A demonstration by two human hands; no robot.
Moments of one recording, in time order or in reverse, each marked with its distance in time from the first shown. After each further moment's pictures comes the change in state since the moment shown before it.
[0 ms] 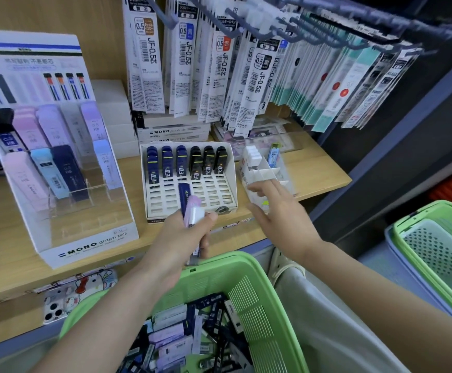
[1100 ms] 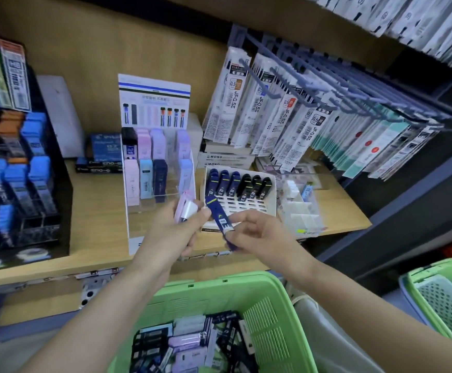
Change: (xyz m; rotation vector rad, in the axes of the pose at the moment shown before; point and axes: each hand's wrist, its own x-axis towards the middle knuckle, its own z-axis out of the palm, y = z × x) left_hand -0.049 0.016 -0.093 -0.181 0.191 0.257; right_hand 0.004 -0.143 -0.005 0.826 -0.386 0.297
